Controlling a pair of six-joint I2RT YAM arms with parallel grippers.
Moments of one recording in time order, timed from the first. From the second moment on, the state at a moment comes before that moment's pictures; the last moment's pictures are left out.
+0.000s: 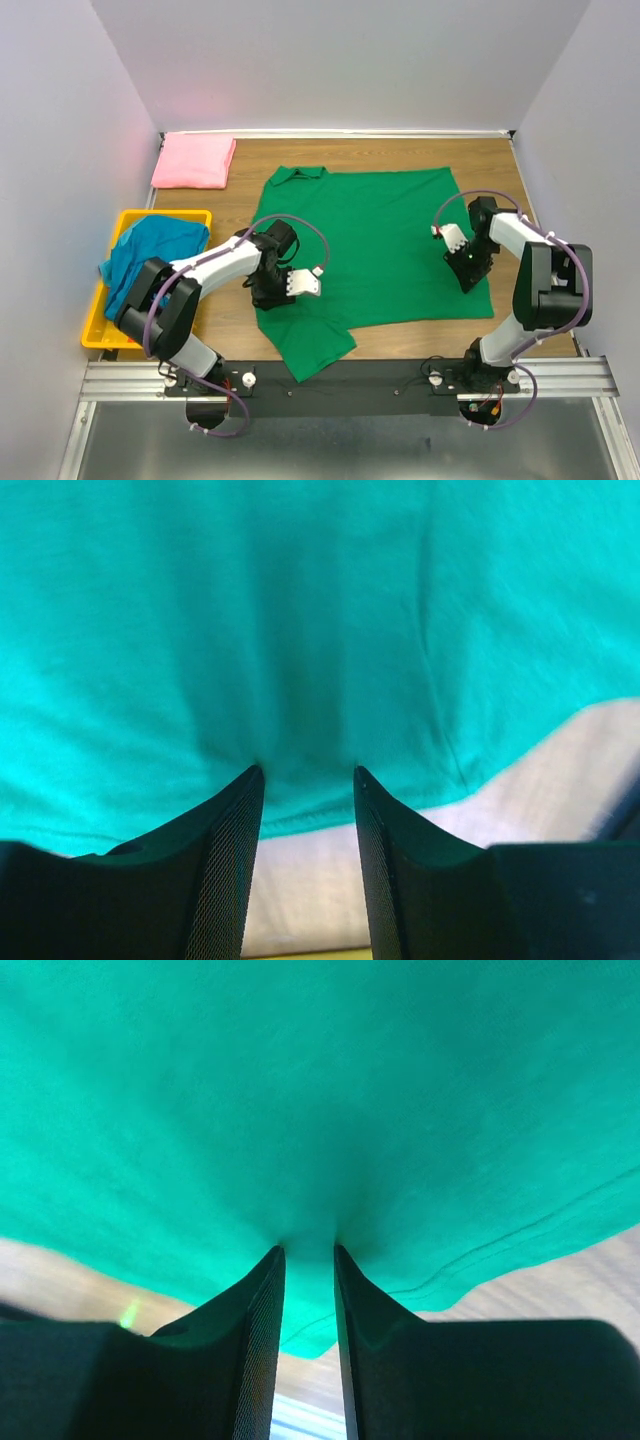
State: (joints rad) left arm -0.56 1.54 0.87 -0.83 0.22 0.99; right arm -0.07 1.64 0.94 -0.88 -0.10 -0.75
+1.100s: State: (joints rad) left arm -0.07 2.42 2.31 -0.74 0.45 0.43; right arm -0.15 2.49 2.35 -0.78 -0.27 -0.39
